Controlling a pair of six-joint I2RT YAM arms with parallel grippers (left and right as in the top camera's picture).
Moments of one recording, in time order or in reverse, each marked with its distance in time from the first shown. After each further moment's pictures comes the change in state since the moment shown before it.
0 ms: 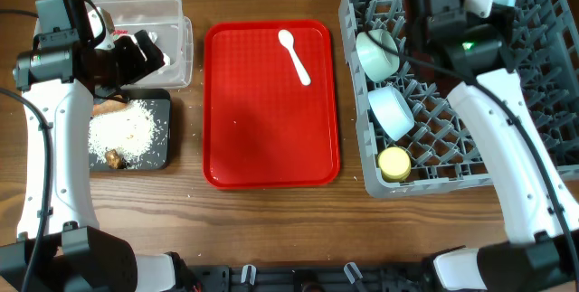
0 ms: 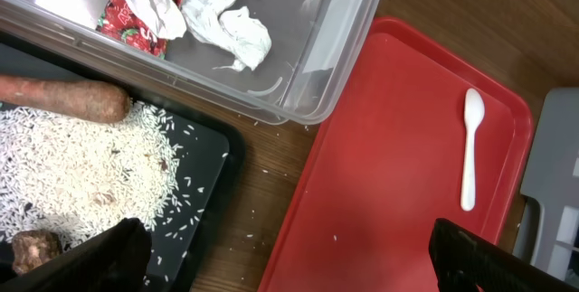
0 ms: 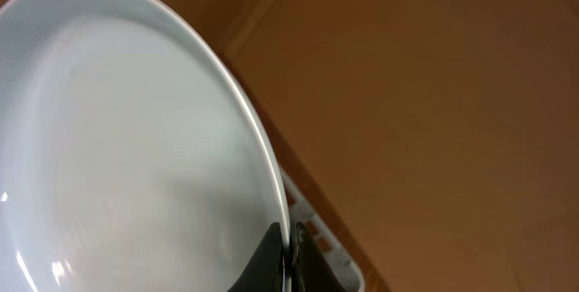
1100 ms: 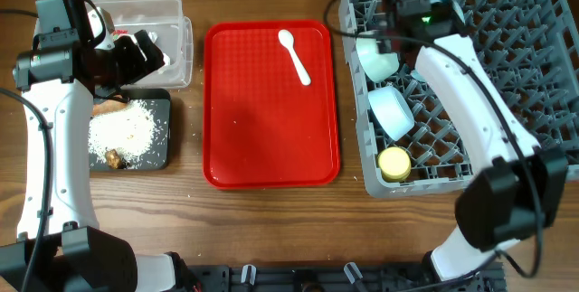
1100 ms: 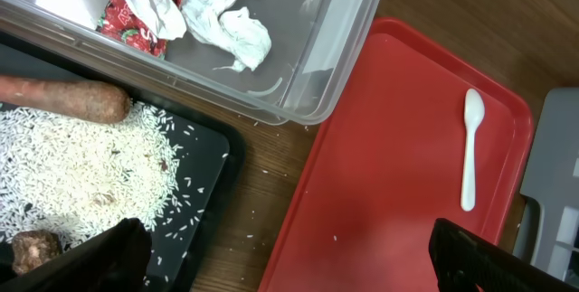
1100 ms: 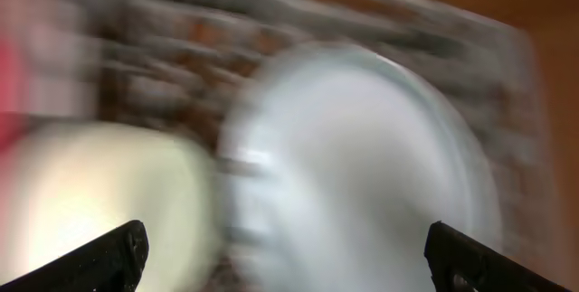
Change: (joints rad) left arm 0.000 0.000 0.000 0.000 0.000 0.000; right arm 0.005 0.208 0.004 0.126 -0.780 -0.217
